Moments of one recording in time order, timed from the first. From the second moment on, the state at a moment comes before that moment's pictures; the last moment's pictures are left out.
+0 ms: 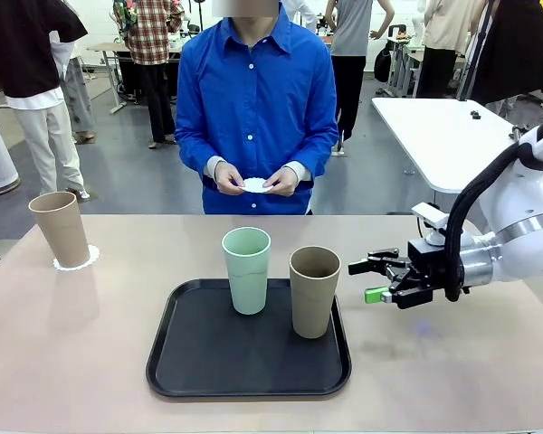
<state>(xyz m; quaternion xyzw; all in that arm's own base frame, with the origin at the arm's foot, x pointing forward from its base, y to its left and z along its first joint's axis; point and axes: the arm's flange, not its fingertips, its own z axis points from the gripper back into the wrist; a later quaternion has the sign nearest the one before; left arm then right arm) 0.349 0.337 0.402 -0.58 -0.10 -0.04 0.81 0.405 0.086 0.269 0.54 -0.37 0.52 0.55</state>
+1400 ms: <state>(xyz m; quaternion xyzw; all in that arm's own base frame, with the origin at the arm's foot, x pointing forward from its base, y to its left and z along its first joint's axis) 0.349 0.337 0.402 -0.58 -0.10 -0.04 0.81 0.428 0.134 0.235 0.53 -0.34 0.55 0.55</state>
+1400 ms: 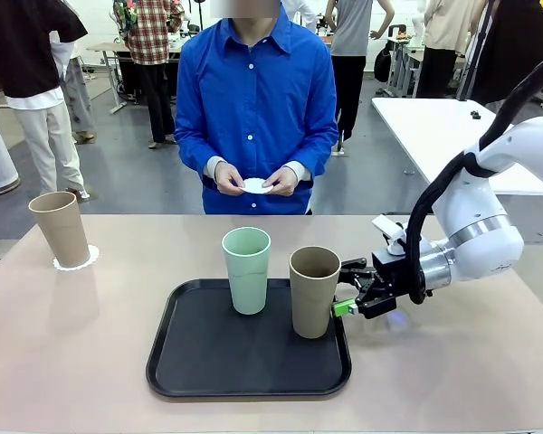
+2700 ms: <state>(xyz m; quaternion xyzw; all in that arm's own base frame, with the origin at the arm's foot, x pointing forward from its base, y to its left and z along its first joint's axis) 0.349 0.337 0.402 -0.58 -0.10 -0.04 0.81 0.422 0.175 0.232 0.53 -0.32 0.58 0.52</state>
